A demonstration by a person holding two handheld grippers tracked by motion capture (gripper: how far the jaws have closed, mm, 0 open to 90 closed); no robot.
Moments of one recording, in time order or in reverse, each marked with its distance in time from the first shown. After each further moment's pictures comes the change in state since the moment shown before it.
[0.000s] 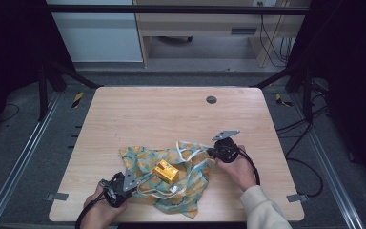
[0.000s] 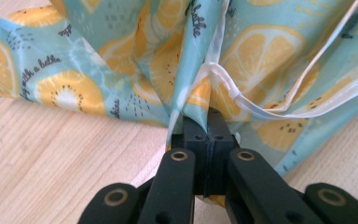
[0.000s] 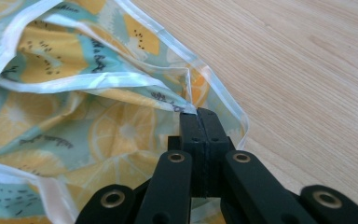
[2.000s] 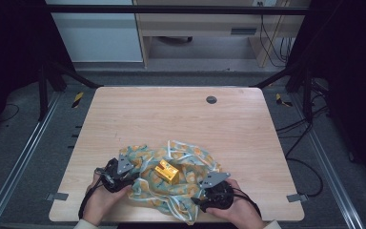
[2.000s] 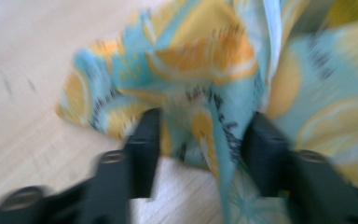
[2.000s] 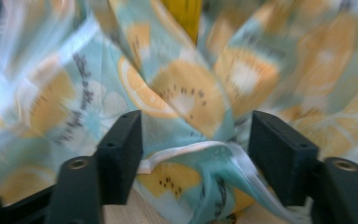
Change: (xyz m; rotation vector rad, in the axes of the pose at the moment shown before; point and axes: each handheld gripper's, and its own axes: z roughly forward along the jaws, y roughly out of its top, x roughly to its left) left arm 0.035 0.009 0.006 -0.158 0.072 -0.147; right arm 0.108 -0.058 -0.045 -0.001 0.178 -0.246
